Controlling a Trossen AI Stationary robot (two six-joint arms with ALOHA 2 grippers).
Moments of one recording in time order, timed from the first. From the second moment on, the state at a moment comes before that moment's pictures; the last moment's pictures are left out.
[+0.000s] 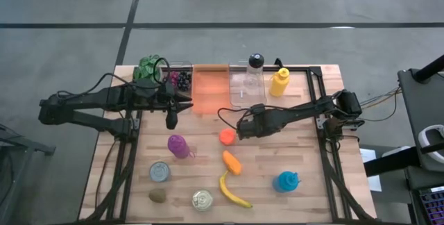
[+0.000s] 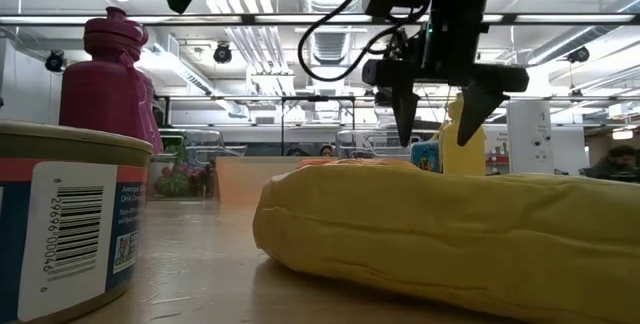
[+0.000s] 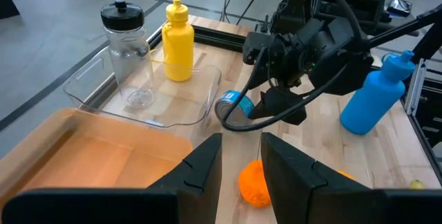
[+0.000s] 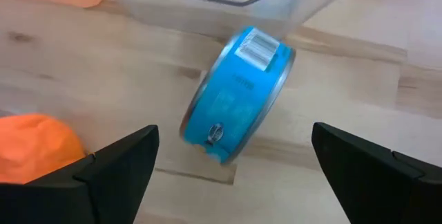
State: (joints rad) left arm 0.08 0.93 0.93 -0.42 -0.11 -0.16; right arm 0.11 1.79 1.28 -1.03 0.45 1.51
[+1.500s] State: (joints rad) left arm 0.08 0.93 0.93 -0.42 -0.11 -0.16; right arm 0.08 1.79 1.11 -0.82 0.55 1.58
